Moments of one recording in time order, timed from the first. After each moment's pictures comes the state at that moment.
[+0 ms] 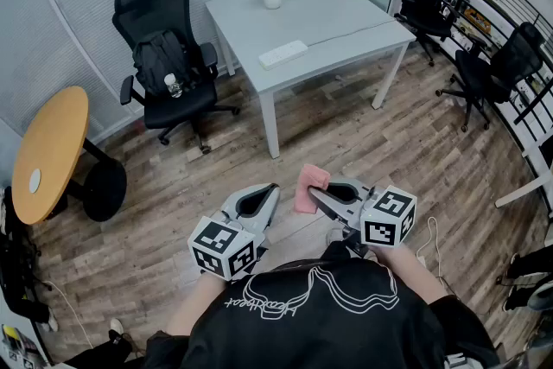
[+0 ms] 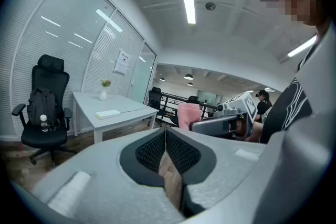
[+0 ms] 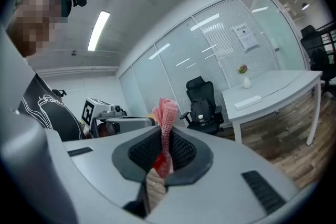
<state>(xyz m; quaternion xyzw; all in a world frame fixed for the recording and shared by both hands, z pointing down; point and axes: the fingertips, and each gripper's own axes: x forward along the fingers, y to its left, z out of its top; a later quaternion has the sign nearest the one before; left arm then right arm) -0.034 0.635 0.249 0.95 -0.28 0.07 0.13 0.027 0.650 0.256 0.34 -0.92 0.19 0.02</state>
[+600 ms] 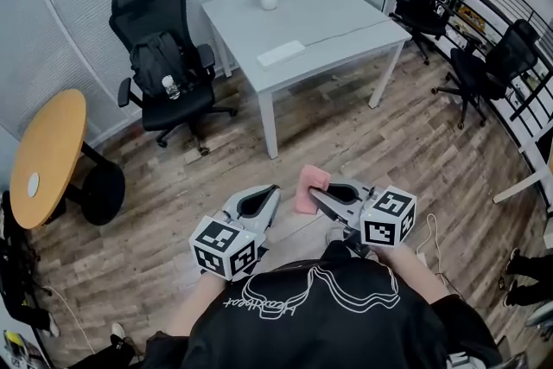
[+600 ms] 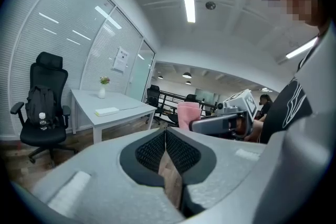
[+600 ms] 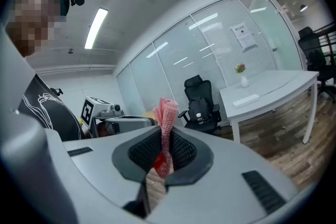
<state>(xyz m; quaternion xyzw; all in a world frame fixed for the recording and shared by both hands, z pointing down) -0.043 0.644 0.253 0.95 -0.27 0.08 0.13 0.017 0.659 0.258 0.35 -0.91 0.20 0.02</state>
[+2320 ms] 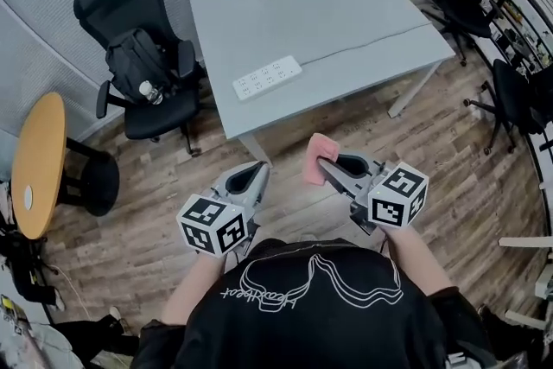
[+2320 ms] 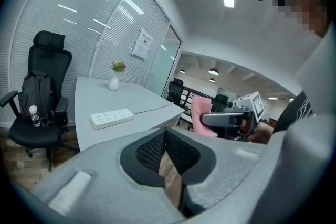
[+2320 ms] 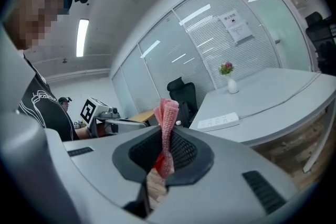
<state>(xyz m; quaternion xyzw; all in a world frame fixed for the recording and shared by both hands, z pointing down) 0.139 0.280 0.300 0.90 -0.36 0.11 0.21 0.239 0.290 0.291 0.31 -0.92 0.22 0.03</state>
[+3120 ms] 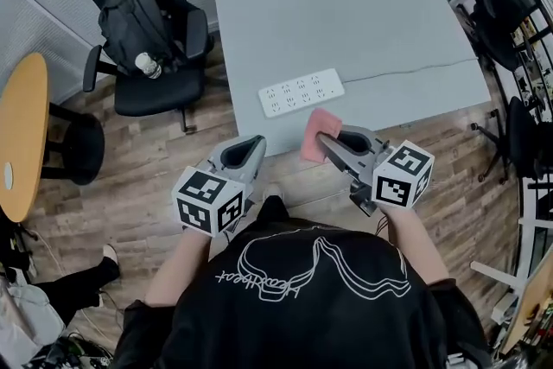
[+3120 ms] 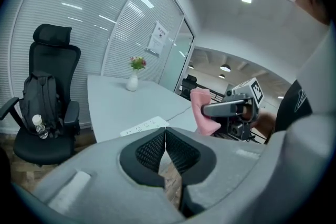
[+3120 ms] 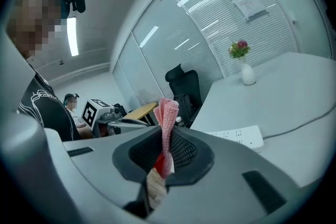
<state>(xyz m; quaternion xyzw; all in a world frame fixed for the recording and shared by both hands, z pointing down) 0.056 0.084 0.340 0.88 -0.39 0.14 0.23 0.153 0.080 0.319 0.25 -0.93 0.26 0.08</state>
